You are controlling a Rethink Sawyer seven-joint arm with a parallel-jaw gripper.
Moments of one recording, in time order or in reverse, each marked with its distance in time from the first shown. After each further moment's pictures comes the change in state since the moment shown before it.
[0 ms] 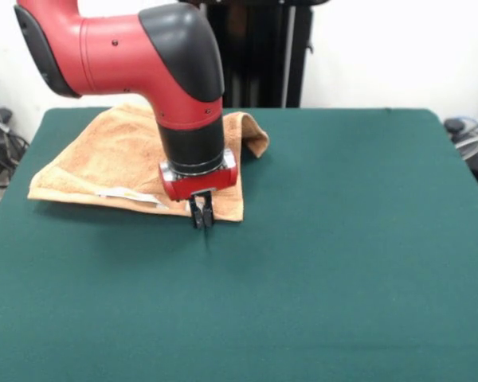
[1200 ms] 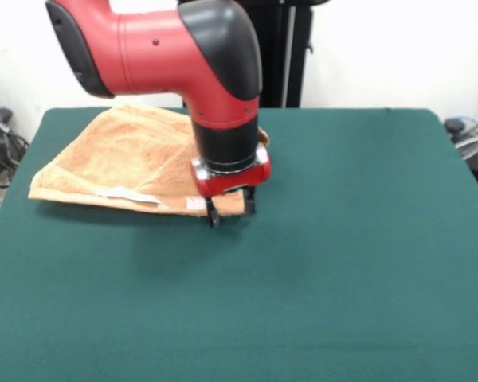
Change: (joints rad) arm 0.100 -0.023 -0.009 -0.009 0.044 0.075 0.000
